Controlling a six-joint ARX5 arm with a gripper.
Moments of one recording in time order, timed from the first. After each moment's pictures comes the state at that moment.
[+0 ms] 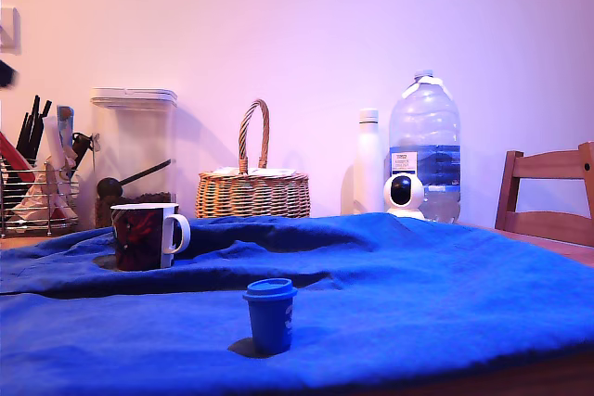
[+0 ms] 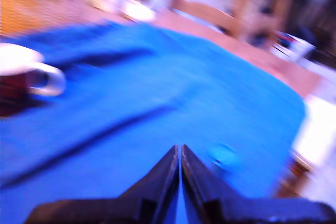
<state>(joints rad) -0.46 0.36 0.18 -0.09 0.33 -0.15</state>
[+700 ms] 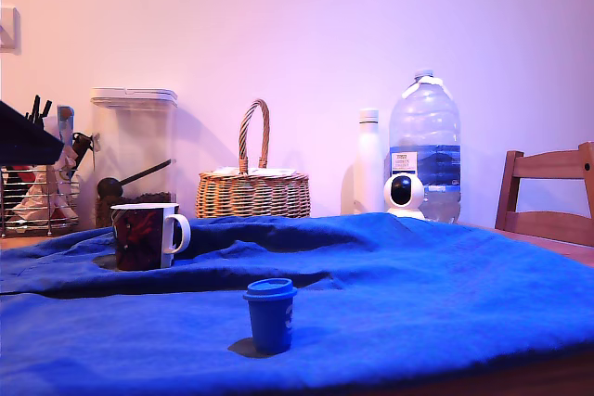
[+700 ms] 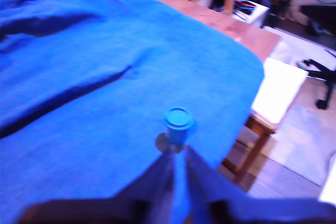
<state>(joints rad) -0.60 0.36 0.14 -0.12 0.26 -0.16</state>
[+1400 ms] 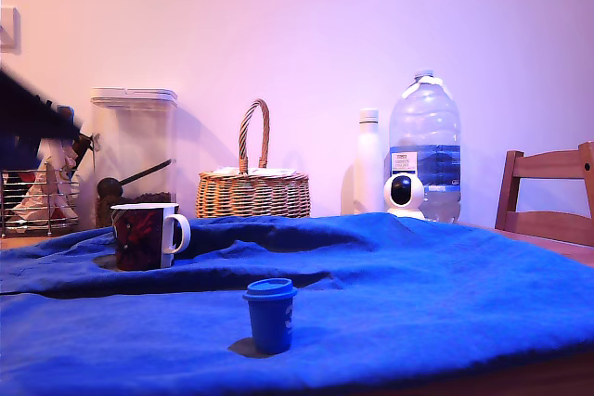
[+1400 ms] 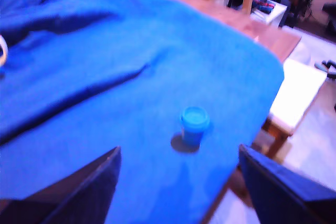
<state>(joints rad) -0.60 0.36 0.13 -0.06 0.23 -0.15</state>
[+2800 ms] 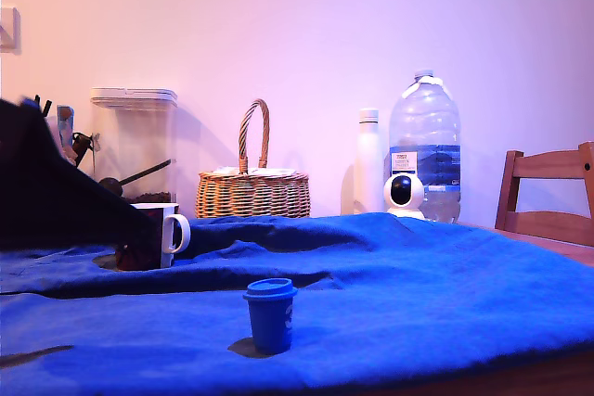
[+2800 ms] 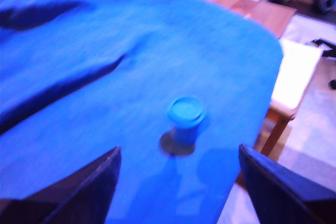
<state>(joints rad) -0.71 0.99 0.04 0.62 0.20 -0.09</state>
